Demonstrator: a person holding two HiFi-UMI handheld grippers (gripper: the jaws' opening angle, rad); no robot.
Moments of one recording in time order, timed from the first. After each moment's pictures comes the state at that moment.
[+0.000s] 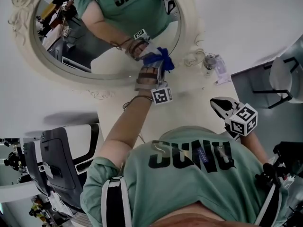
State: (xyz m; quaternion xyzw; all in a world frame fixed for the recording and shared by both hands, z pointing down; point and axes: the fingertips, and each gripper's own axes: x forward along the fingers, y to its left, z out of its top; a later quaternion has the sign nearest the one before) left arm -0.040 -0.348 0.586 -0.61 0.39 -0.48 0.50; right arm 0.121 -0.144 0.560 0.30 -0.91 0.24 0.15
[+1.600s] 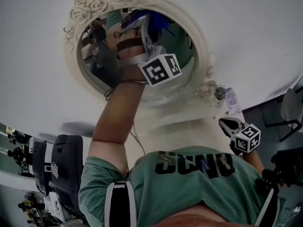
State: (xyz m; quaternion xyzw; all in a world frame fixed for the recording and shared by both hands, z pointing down) left arm -0.022 -0.362 0.147 -0.47 0.56 -0.35 0.58; right arm 0.131 -0.163 0.539 0.31 -0.92 0.22 0.10
